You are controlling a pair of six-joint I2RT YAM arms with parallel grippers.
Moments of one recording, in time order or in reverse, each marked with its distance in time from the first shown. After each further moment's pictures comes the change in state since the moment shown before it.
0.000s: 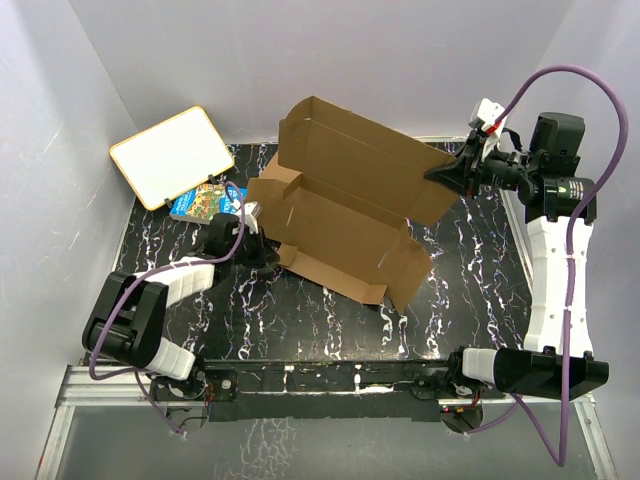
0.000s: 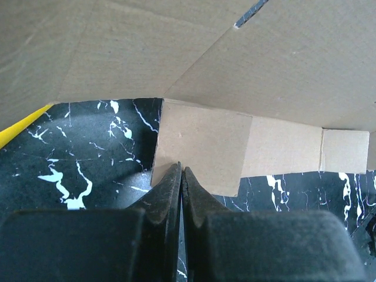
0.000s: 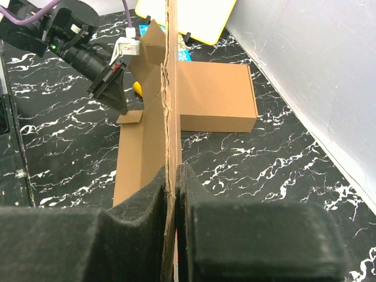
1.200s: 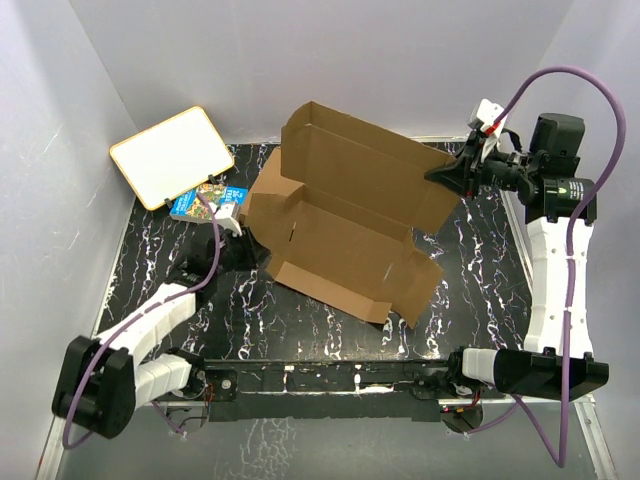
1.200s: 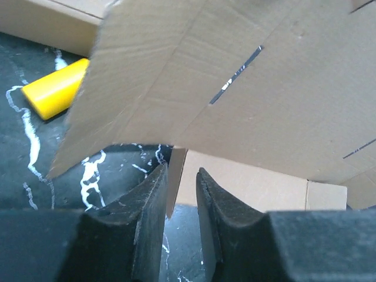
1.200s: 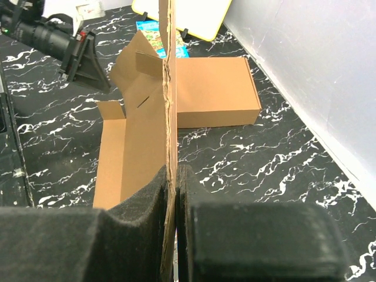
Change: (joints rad) left arm -0.033 -0.317 -0.074 -0.074 -0.180 -0.075; right arm 0.000 -0.008 -0.027 -0.002 0.014 -0.006
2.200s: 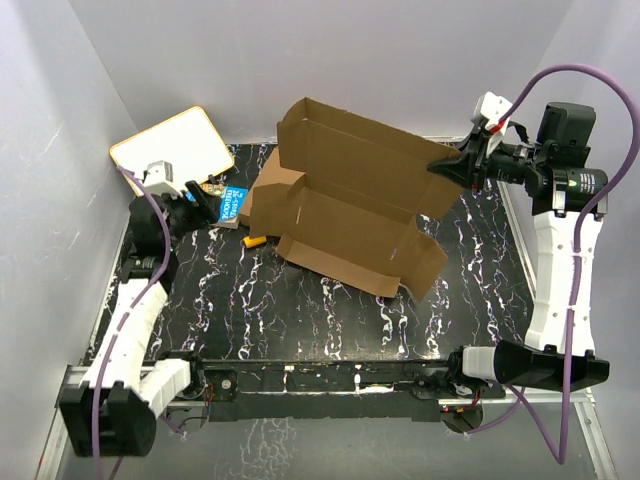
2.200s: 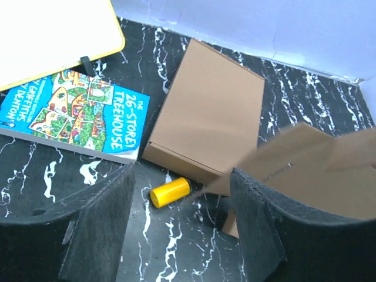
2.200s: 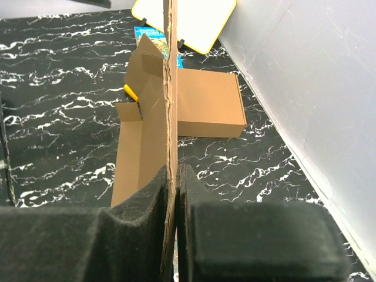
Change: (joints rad) left arm 0.302 -0.217 0.226 -0.161 -0.084 0.082; right arm 0.000 0.052 0.167 -0.092 -0.027 -0.092
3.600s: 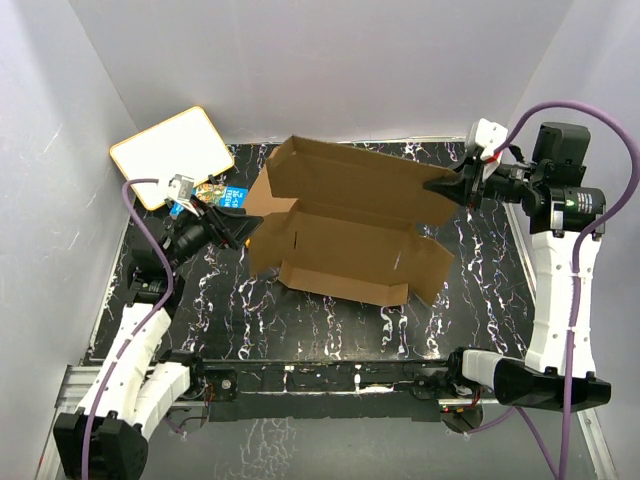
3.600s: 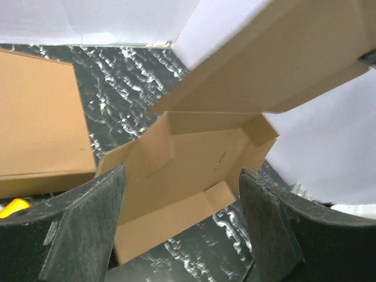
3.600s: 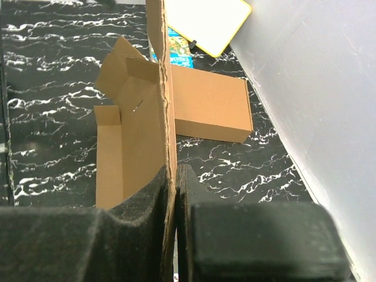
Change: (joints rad) left arm -0.045 -0.093 -0.132 0.303 0.548 -0.209; right arm 0.013 -0.106 -0.108 -0.108 -0.048 -0.224
